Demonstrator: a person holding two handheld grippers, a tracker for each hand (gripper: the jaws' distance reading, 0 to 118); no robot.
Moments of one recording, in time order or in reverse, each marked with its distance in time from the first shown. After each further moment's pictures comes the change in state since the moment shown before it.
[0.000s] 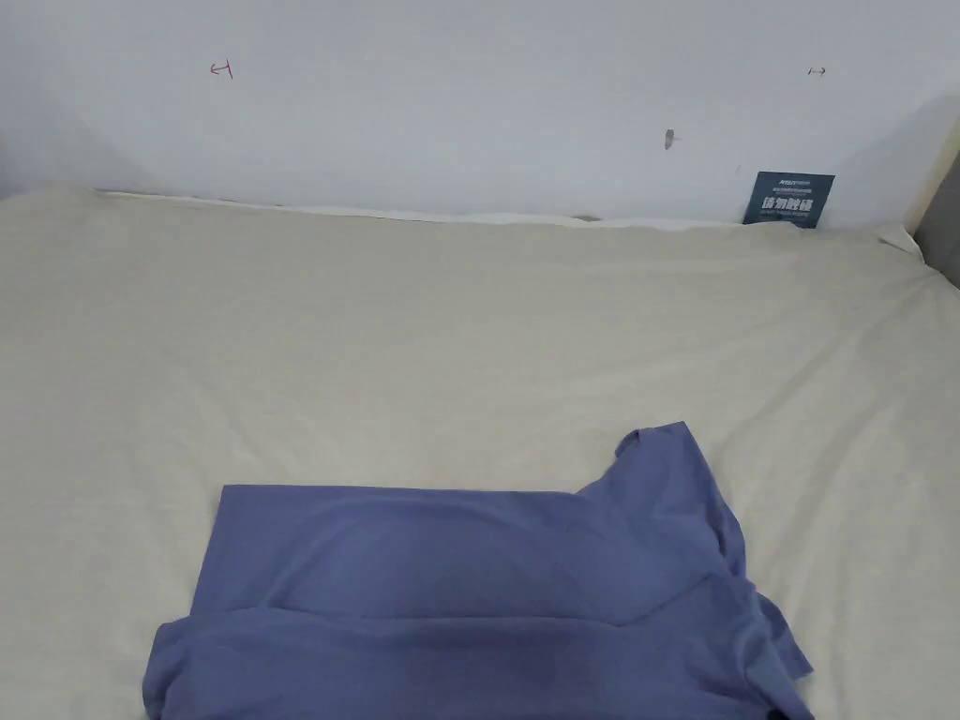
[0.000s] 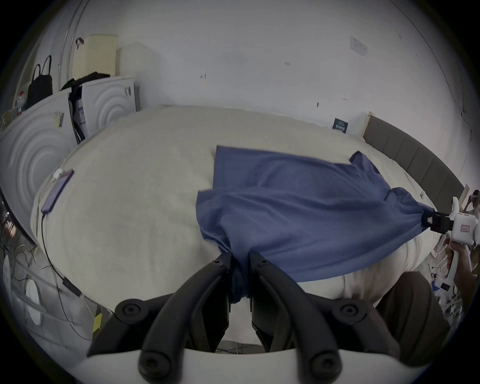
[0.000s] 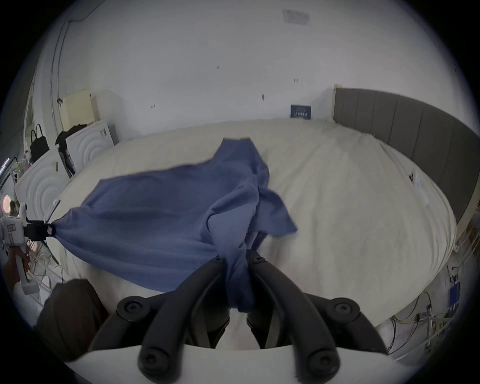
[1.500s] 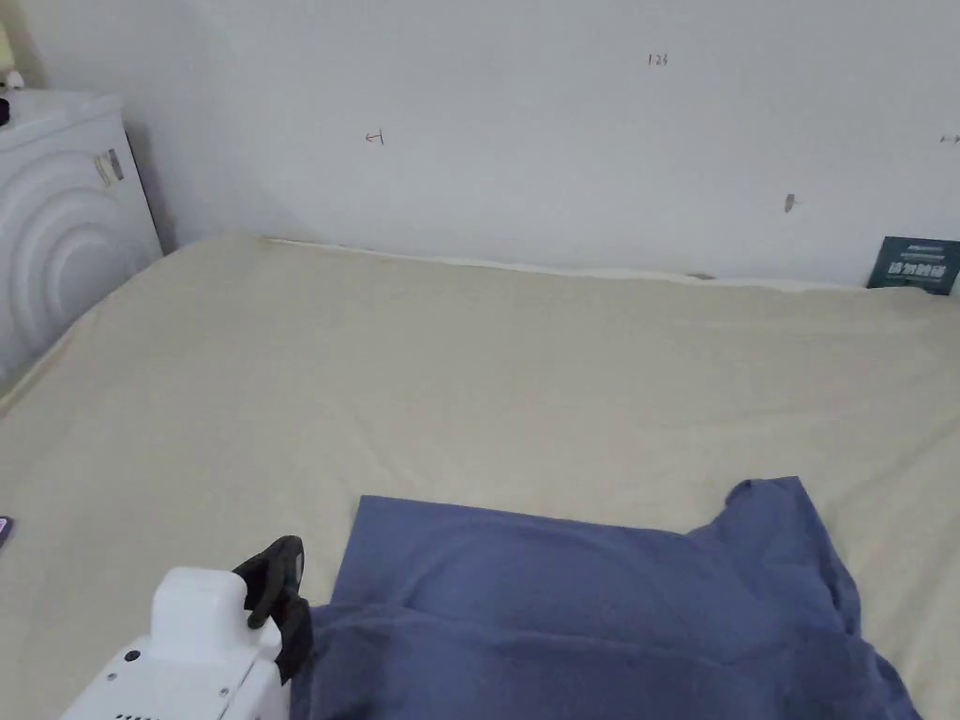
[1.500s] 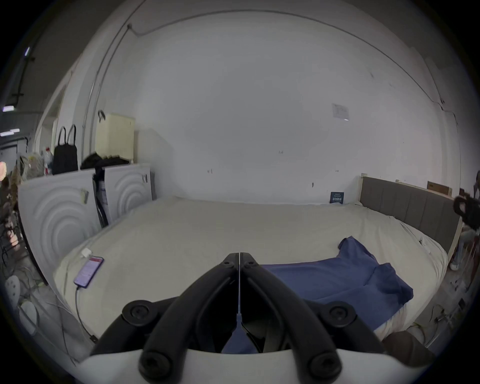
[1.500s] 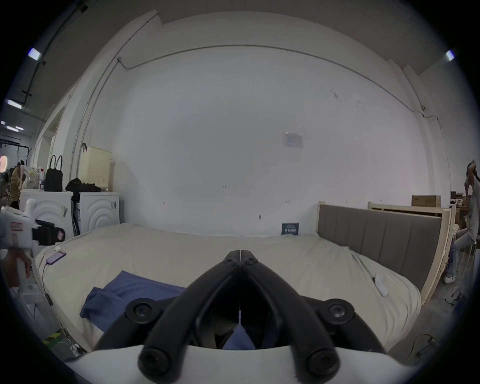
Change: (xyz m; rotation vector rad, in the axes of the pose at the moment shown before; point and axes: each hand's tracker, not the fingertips) left arm 0.040 0.100 0.101 0.504 0.054 -0.038; right arm -0.101 0.076 0.170 0.667 -0.096 0.088
